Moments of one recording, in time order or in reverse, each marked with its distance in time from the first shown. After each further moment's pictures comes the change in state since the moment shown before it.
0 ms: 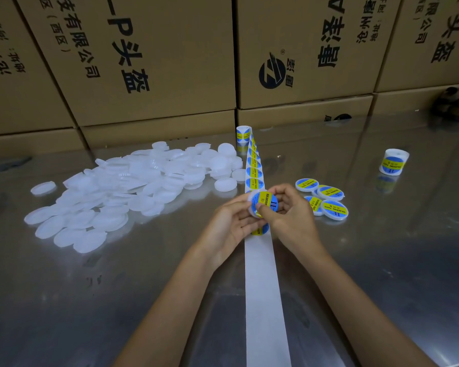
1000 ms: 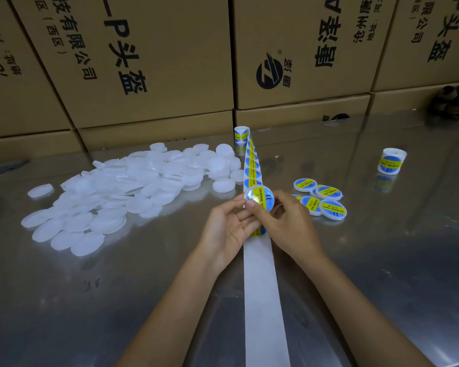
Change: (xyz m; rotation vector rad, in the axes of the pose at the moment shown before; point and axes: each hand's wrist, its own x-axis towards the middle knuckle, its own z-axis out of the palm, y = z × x) left_hand 0.000 -0.004 0.000 -0.272 -0.021 -0.016; right_hand 0.000 0.014 -0.003 -0.375 0.002 -0.078
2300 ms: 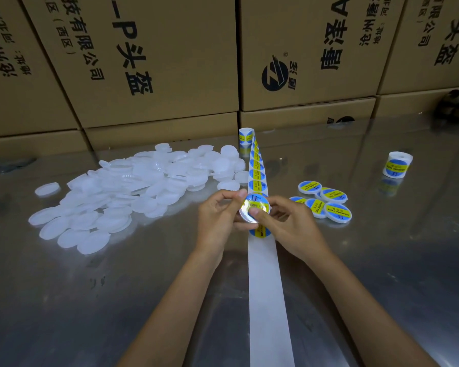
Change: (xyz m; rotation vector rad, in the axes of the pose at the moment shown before) left_hand -0.007 0.009 -0.002 0.490 0.283 0.357; right_hand -0.002 -0.013 -0.009 0.243 -0.193 -0.018
